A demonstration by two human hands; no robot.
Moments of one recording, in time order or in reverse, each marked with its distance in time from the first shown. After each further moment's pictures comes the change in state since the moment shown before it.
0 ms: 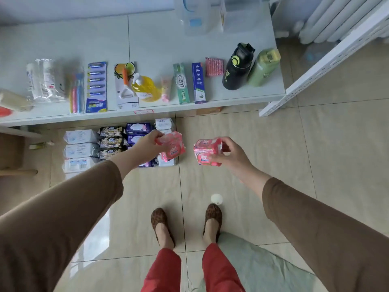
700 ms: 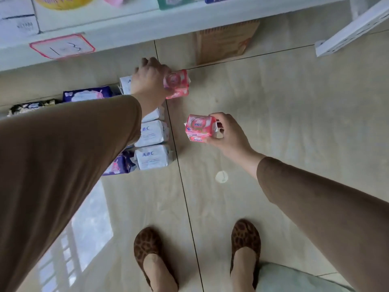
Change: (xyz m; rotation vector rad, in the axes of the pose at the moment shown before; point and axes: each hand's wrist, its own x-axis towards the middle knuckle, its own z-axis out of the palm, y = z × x) left_hand 0.394 -0.125 0.114 0.774 0.353 0.332; right_hand 0.287 0.292 0.111 -0.342 0.091 -0.163
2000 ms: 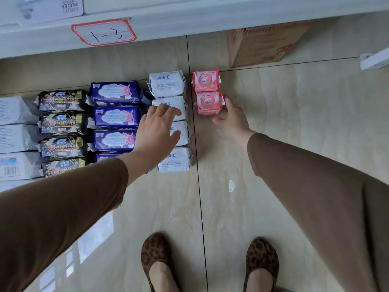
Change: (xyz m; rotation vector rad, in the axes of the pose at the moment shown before) left_hand -0.122 -0.045 0.036 -0.153 0.057 -0.019; right_hand 0.105 -0.002 0.055 -0.135 -0.029 0.071
